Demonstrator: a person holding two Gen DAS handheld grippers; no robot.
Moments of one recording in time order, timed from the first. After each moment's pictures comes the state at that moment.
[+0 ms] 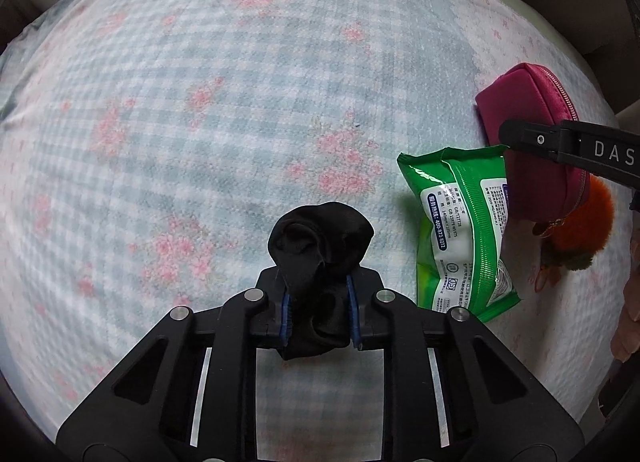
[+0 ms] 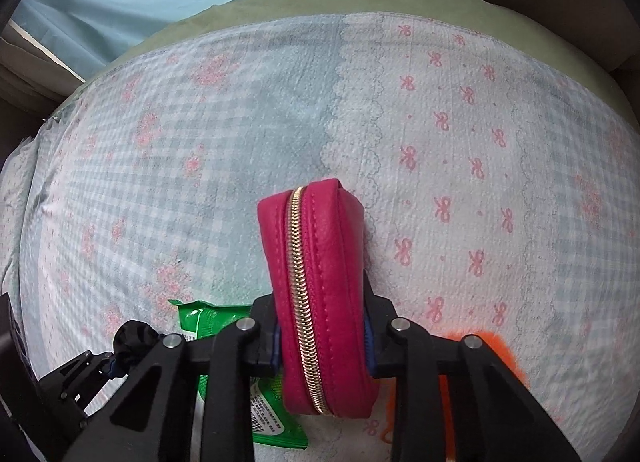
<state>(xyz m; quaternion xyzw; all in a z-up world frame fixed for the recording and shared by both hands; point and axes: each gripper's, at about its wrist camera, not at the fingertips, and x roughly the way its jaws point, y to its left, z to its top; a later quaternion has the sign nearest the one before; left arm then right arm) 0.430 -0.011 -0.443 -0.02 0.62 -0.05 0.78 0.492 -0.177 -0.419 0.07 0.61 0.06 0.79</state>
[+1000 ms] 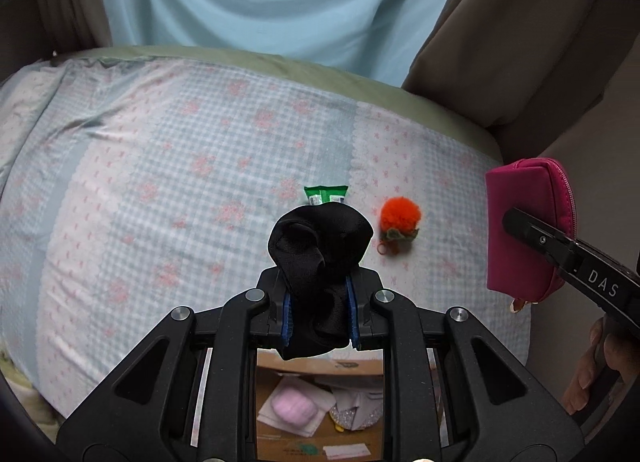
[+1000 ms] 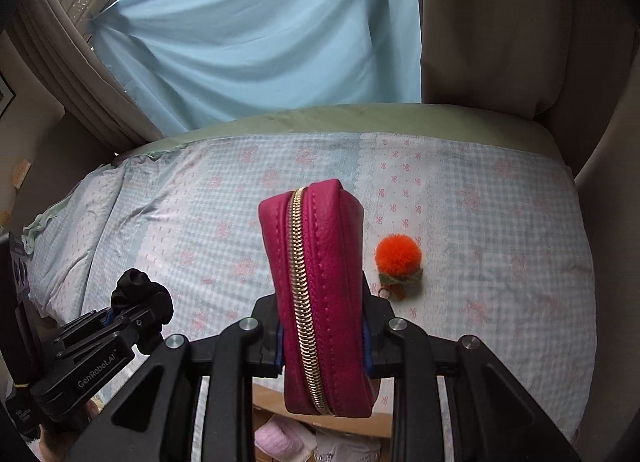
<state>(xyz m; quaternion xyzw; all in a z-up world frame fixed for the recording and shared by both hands) 0.260 0.002 -0.158 -0.09 0.51 -0.07 0.85 0.280 -0.202 -0.159 0.10 0.50 0.09 0.86</state>
